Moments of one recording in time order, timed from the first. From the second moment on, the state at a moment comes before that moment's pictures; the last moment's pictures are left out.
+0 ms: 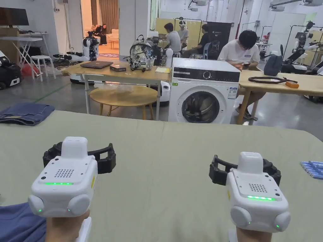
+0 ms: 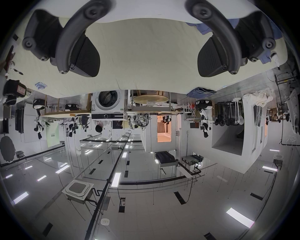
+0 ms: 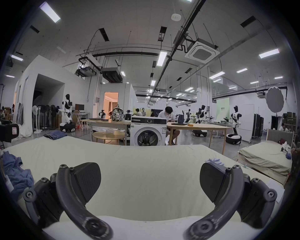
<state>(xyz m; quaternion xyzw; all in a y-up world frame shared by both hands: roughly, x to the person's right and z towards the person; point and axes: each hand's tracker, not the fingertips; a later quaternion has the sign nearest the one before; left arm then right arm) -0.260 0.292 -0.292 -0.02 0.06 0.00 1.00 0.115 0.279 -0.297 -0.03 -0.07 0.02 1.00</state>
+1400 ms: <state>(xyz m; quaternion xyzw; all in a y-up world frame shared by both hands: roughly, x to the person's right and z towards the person) -0.258 0.295 -0.279 -0.01 0.05 0.10 0.99 0.121 0.266 -0.305 -0.11 -0.06 -0.09 0.99</state>
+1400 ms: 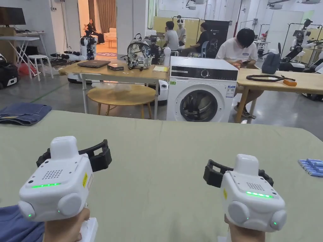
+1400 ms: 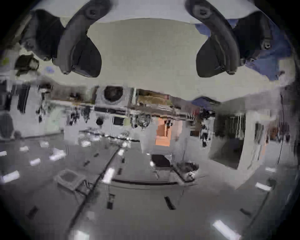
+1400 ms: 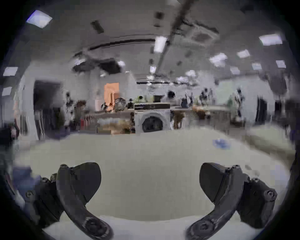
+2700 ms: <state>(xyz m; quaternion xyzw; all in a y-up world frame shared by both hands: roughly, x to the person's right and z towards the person) -0.254 0.296 -0.272 -0.05 0.05 0.01 1.00 0.092 0.278 -0.275 -0.08 -0.08 0.01 0.99</state>
